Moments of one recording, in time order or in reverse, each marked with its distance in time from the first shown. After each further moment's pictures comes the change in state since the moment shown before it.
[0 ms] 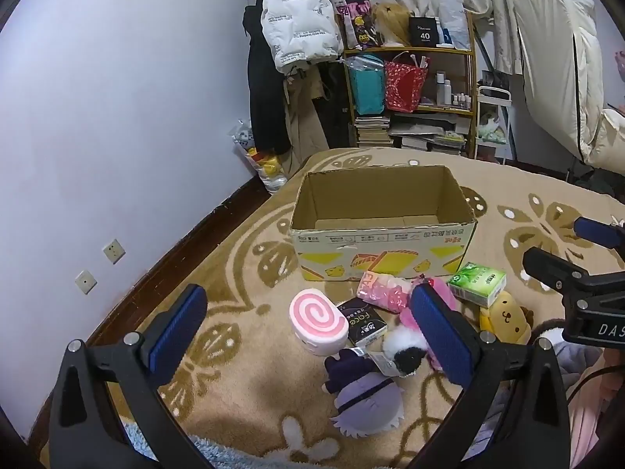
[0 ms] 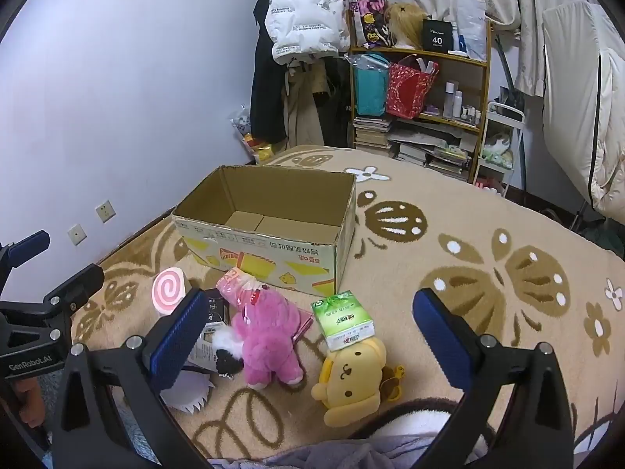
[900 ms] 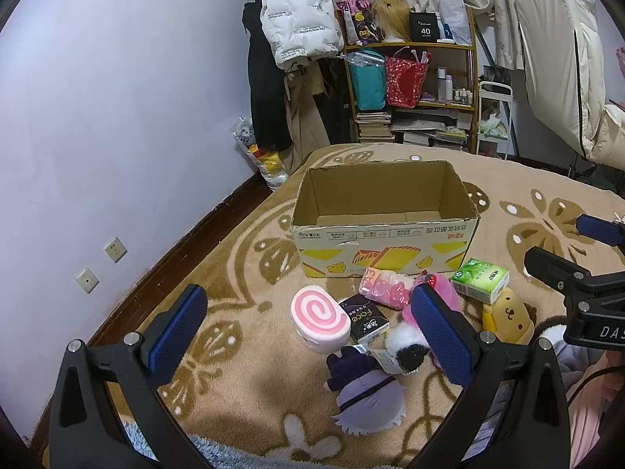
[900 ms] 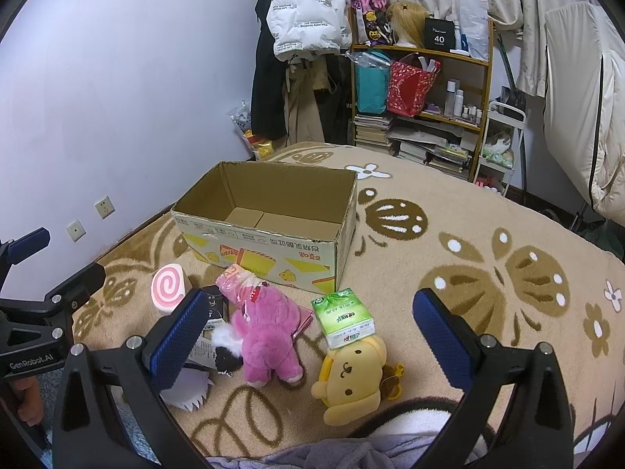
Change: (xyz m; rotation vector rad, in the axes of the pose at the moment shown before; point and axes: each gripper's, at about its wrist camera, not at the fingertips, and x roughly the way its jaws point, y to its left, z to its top) left arm 0.003 -0.003 -0.002 0.007 0.016 0.007; right arm 0.002 0.001 -0.001 -0.005 0.007 -0.007
